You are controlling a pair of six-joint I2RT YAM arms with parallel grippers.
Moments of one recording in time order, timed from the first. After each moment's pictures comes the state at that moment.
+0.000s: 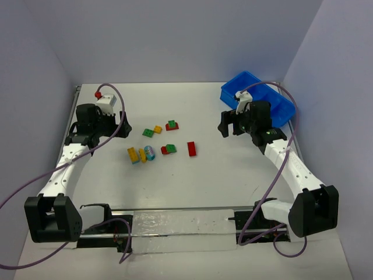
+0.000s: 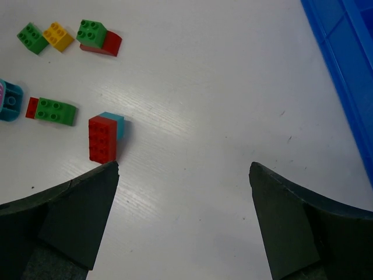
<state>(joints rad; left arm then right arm) -0.03 1.19 0.91 -0.31 0.30 0.02 0.19 1.19 0.92 -0.27 -0.26 -0.01</state>
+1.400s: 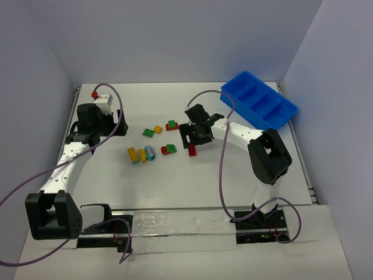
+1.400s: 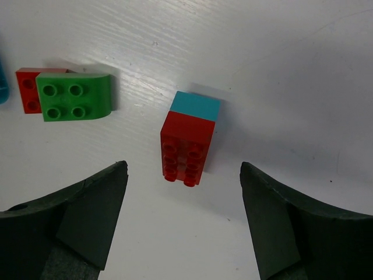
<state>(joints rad) -0.03 1.22 0.92 -0.30 0.18 -0.03 0.63 1.83 1.30 -0.54 -0.01 0.33</state>
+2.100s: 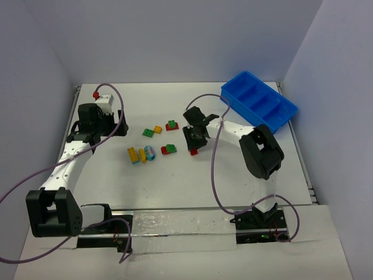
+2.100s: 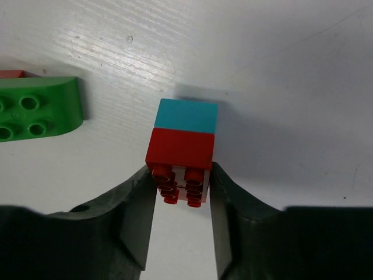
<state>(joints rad) -0.03 1.24 0.92 -0.29 0.18 -0.02 0.63 1.93 1.34 -0.56 -0.01 0.33</state>
